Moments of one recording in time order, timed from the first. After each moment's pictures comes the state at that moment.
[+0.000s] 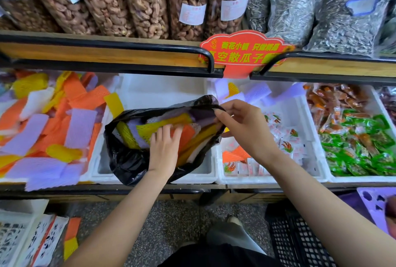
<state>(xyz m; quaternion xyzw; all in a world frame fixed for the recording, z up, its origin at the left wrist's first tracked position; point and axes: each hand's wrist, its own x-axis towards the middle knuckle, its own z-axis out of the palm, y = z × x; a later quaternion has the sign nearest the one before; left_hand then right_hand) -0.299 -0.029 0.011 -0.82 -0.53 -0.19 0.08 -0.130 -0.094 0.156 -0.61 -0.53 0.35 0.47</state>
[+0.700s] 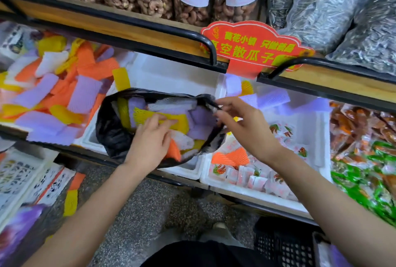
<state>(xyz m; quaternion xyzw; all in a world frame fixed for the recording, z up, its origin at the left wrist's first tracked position) -0.269 -0.058 0.046 -0.77 -0.59 -0.22 -0.09 -0.044 -0.057 0.130 -0.52 -0.70 0.35 0.35</state>
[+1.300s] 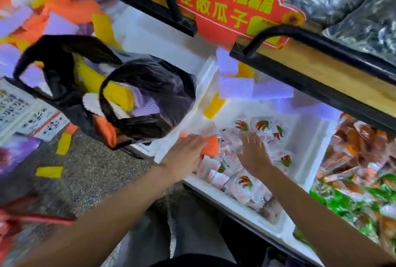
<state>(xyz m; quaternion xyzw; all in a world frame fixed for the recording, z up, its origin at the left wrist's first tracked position) -0.057 -0.069 -0.062 -0.80 -0.56 -0.06 -0.19 0.163 -0.006 -0.087 -0.60 -0.77 0.19 -0.12</state>
